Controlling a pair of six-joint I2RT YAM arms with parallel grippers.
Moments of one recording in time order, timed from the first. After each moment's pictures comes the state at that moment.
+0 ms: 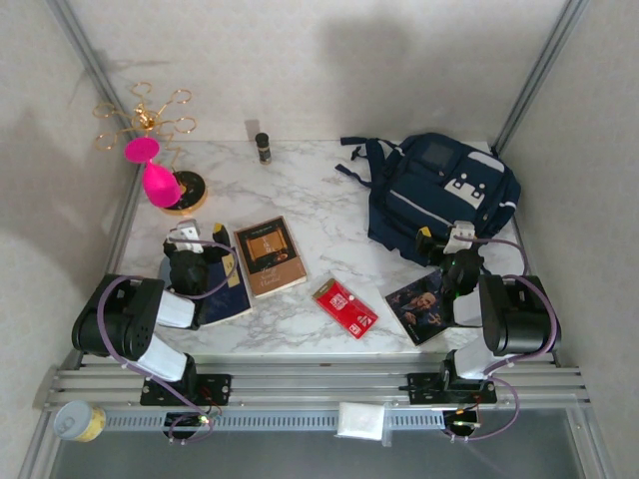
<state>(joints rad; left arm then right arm) -0.08 1.54 0.21 1.20 -0.26 -0.17 0.01 1.54 0.21 1.18 0.02 0.05</state>
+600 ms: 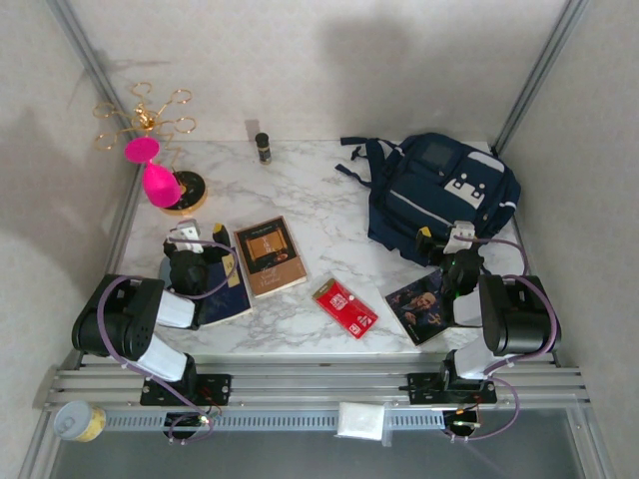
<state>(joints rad) -0.08 1.54 0.21 1.20 -0.25 -0.17 0.01 1.54 0.21 1.18 0.02 0.05</state>
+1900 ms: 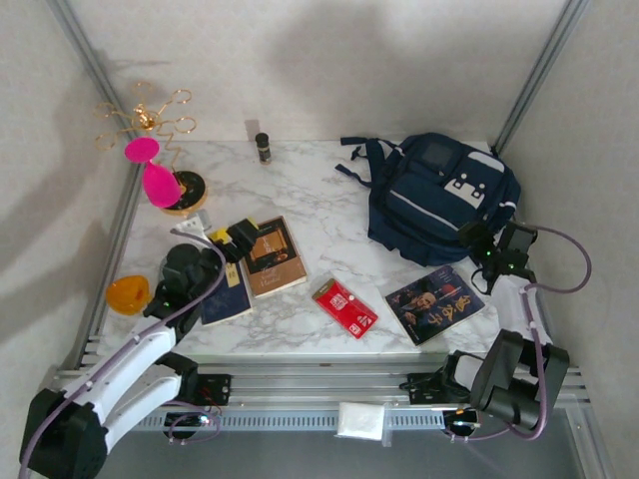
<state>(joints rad) -0.35 0.83 0.39 0.32 0.01 -0.77 -0.34 1.17 0.64 -0.24 -0.21 0.61</state>
